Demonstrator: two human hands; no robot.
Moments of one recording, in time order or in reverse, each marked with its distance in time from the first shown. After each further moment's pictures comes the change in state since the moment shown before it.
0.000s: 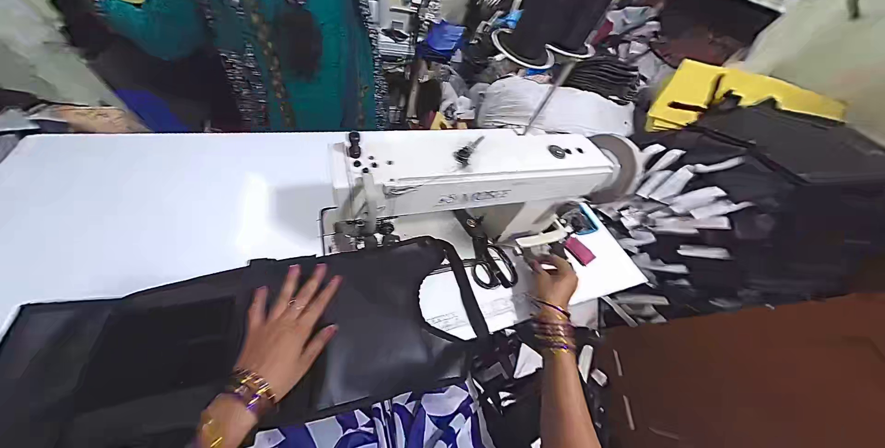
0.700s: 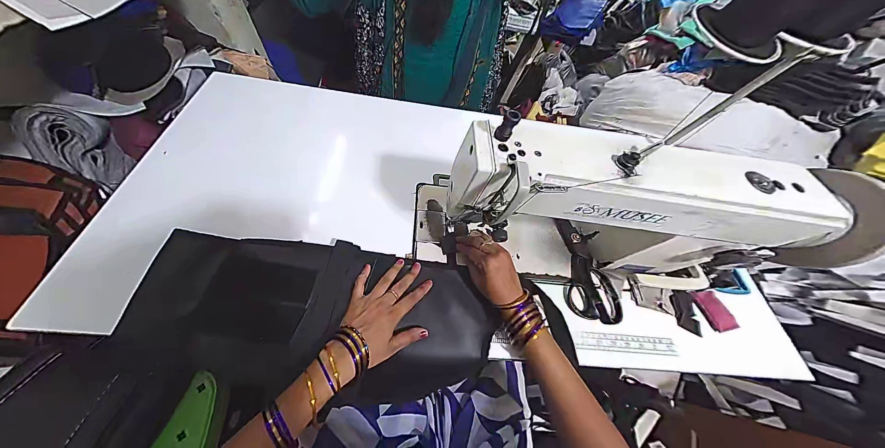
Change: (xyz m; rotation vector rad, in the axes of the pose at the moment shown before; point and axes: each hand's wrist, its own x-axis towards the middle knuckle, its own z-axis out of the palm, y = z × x) left_hand -0.024 0.000 0.016 -0.047 -0.324 -0.081; right_hand -0.083 -0.143 0.152 0.185 -0.437 -1.099
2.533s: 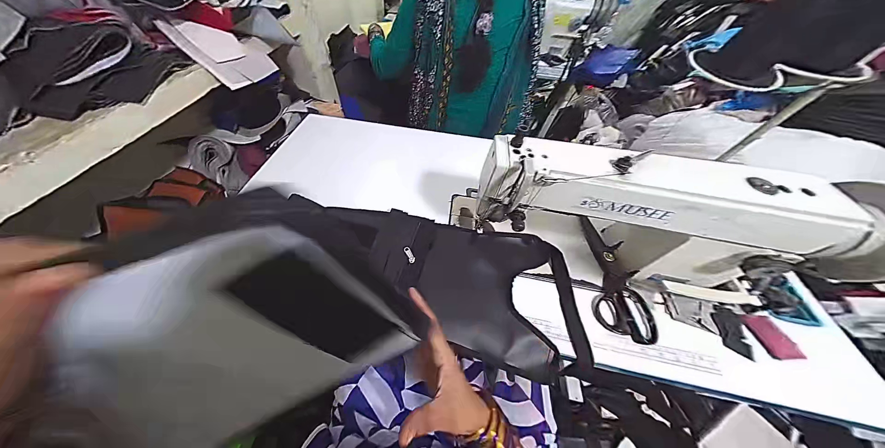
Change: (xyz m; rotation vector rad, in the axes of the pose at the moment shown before) left_hand -0.261 -0.044 -0.214 0.147 0.880 0.084; right_hand -0.065 -0.212 -0.018 1.442 -0.079 -0.041
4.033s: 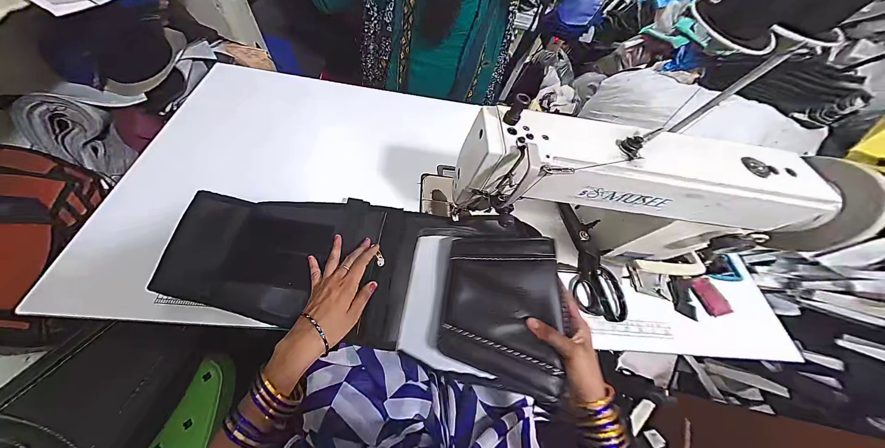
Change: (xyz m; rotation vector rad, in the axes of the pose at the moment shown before) left_hand -0.007 0.031 0.300 -0.222 -0.599 -0.382; right_hand -0.043 -0.050 -0.139 -0.474 0.895 0.521
